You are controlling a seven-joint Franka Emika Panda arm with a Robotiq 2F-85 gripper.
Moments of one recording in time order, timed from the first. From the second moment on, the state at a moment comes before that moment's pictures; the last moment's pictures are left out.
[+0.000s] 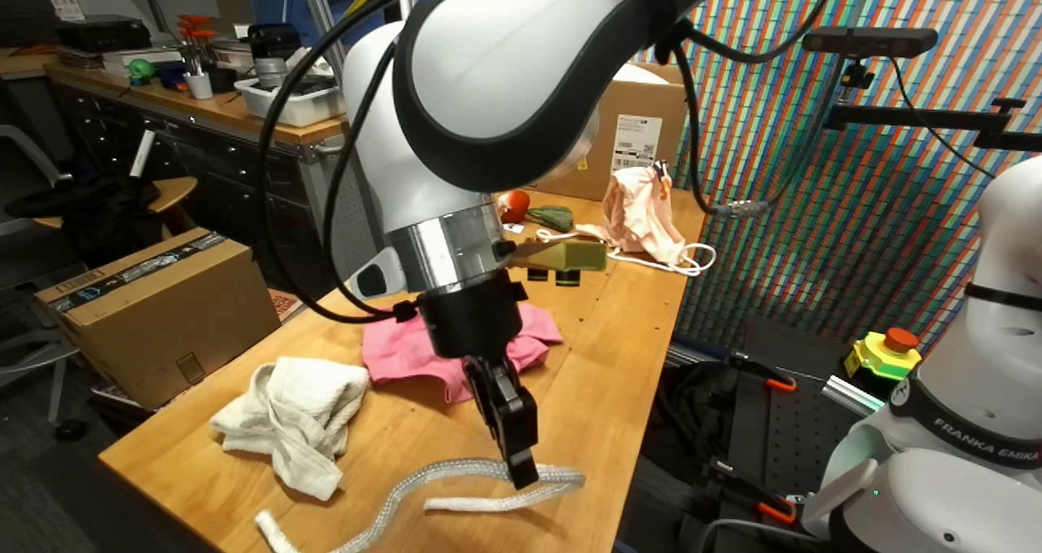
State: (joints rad) arm 0.25 0.28 0.32 -2.00 0.36 1.93 -0.57
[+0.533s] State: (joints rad) arm 0.20 0.30 0.27 -2.04 0.35 1.82 -0.57
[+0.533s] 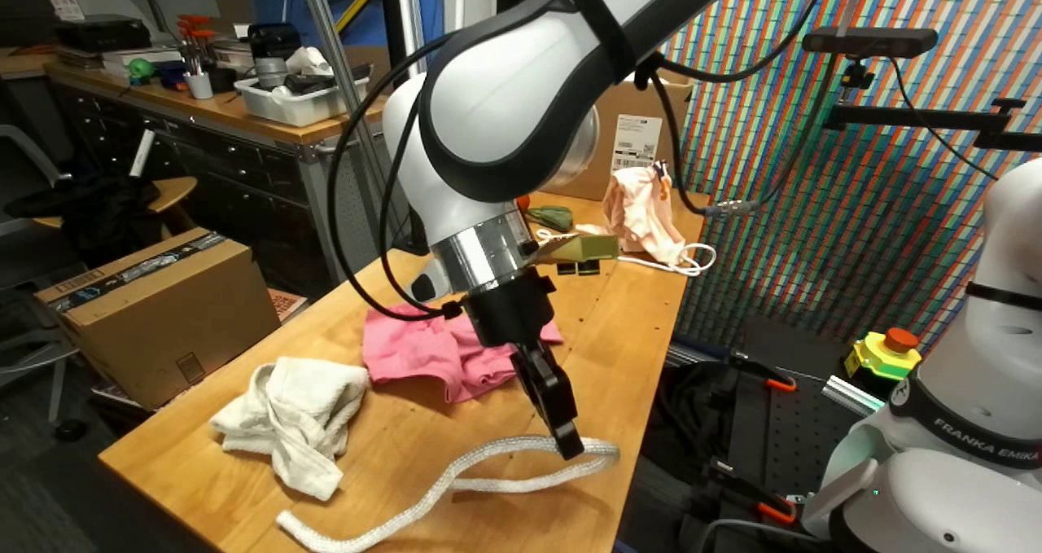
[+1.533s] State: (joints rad) arm 0.27 0.34 0.37 -2.07 0.35 1.79 -0.57
